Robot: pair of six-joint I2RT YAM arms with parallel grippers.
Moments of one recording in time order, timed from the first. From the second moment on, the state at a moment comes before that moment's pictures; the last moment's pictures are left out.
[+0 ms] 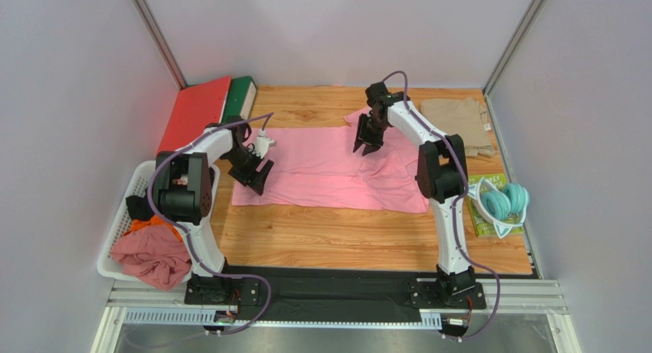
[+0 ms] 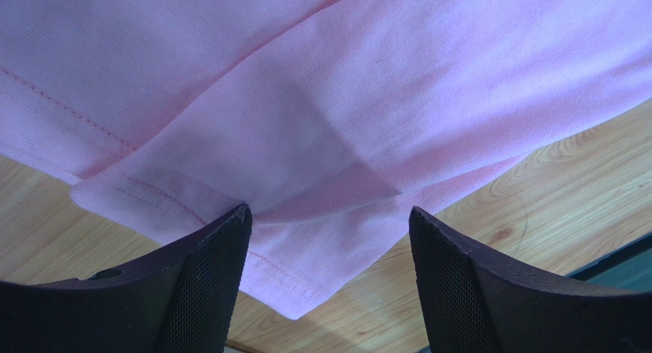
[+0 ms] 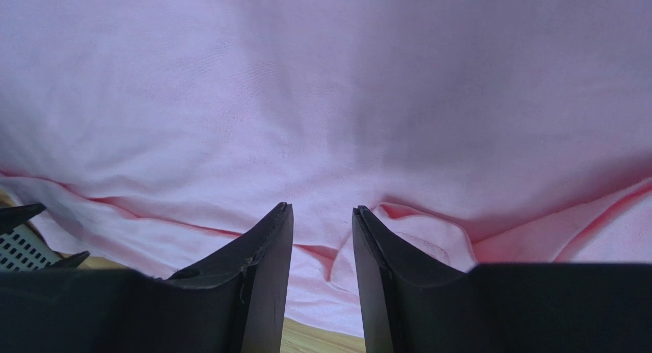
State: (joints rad) left arm -0.07 1.88 1.28 -0.90 0.30 0.53; right arm 0.33 2.32 2.05 -0.96 -0.24 0.54
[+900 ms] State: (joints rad) left arm -0.07 1.88 1.28 -0.90 0.30 0.53; right arm 0.35 2.32 1.94 -1.01 -0.14 0.54
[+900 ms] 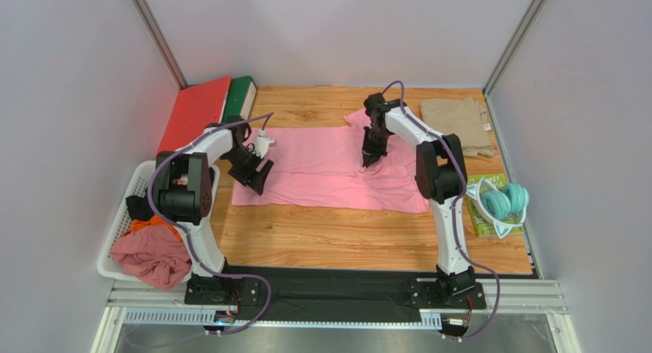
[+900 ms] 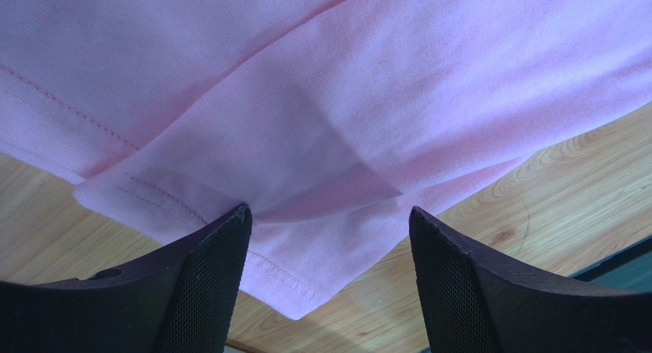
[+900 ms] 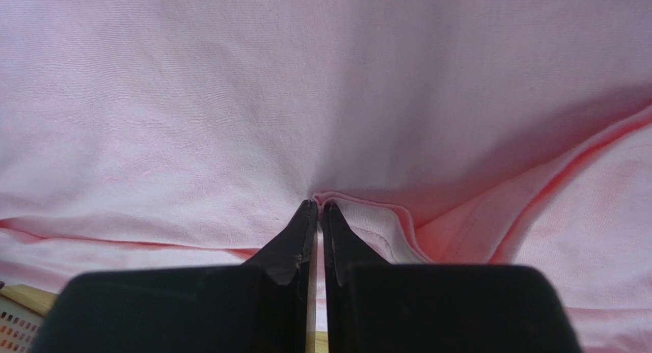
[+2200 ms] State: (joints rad) left arm -0.07 1.88 1.28 -0.90 0.30 0.53; right arm 0.32 2.36 2.09 -1.02 -0.17 0.51
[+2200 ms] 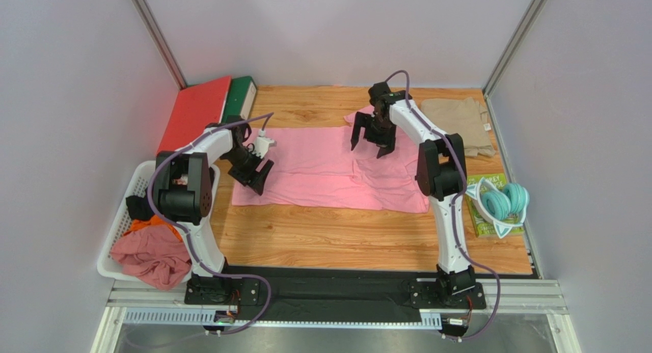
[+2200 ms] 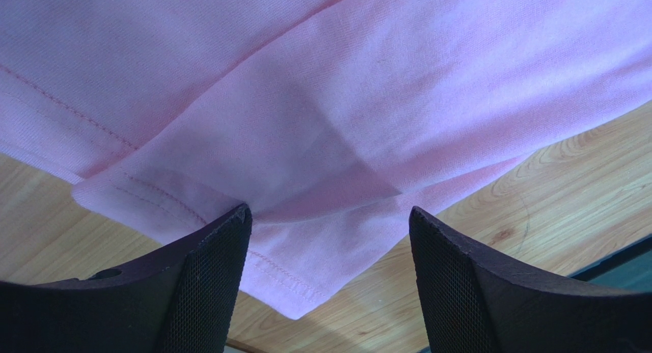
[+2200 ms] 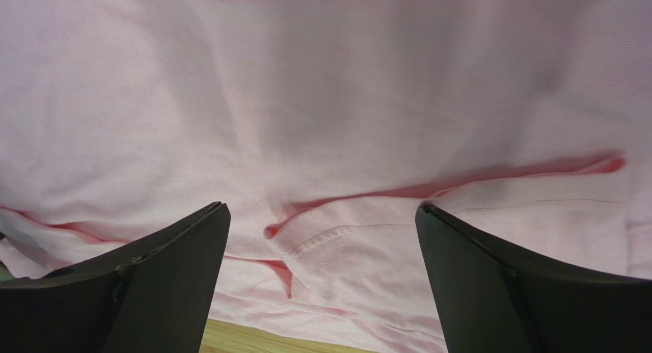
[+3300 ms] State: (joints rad) left arm -0.07 1.87 1.28 -0.91 0.29 0.53; right arm 0.23 2.13 1.36 -0.36 -0.90 0.78
